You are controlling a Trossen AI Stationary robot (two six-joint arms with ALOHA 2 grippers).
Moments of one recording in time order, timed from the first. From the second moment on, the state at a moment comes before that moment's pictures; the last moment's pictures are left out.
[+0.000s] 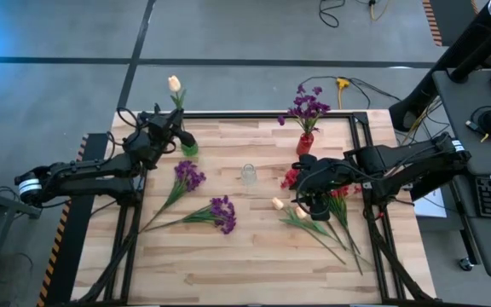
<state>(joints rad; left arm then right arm) 0.45 0.87 0.31 0.71 -0.64 0.14 0.20 1.26 1.24 -0.78 0.03 0.07</state>
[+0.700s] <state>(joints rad) 0.45 0.87 0.31 0.69 -0.65 0.15 0.20 1.26 1.24 -0.78 0.03 0.07</state>
